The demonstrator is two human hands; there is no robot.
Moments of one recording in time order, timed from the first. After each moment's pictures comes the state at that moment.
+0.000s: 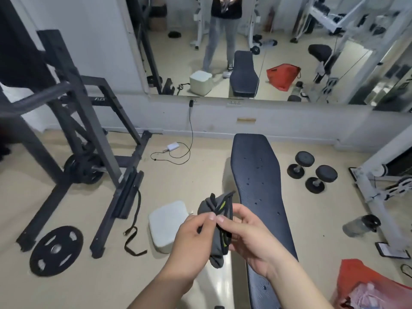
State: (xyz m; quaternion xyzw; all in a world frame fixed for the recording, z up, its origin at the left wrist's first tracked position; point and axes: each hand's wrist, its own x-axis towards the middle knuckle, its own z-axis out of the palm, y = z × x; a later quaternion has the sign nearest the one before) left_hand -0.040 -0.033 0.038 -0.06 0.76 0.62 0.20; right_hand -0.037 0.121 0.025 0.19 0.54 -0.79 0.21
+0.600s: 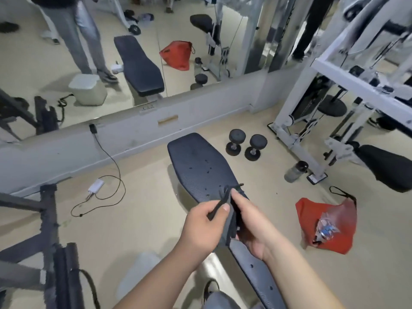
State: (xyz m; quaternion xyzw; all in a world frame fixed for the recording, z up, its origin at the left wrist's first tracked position) left_hand -0.322 0.070 0.026 0.21 0.73 0.54 0.36; right_hand -0.243 0.186 0.016 0.46 0.44 -0.77 -0.01
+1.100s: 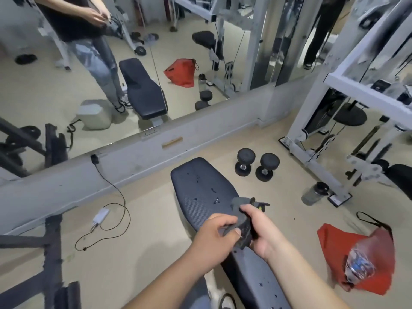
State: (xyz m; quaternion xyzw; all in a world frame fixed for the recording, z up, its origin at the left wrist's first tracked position) left_hand -0.417 0.200 -0.009 0.26 0.75 0.46 0.40; right_hand -0.344 0.334 -0.045 0.52 0.31 -0.79 -0.06
